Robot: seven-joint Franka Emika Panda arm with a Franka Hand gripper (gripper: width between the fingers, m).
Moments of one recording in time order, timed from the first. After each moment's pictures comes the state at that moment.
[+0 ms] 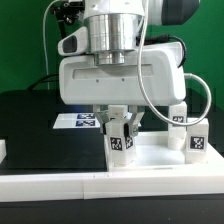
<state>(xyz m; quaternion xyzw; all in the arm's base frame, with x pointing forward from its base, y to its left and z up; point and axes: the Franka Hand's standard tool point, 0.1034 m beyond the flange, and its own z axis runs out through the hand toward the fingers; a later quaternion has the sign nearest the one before) 0.612 0.000 0.073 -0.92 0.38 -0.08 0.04</state>
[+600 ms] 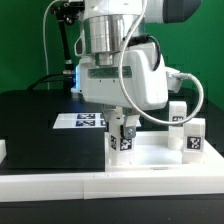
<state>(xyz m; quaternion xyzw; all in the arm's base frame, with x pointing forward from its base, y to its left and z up) 0.610 0.002 0.073 -0.83 0.54 -0.06 0.06</state>
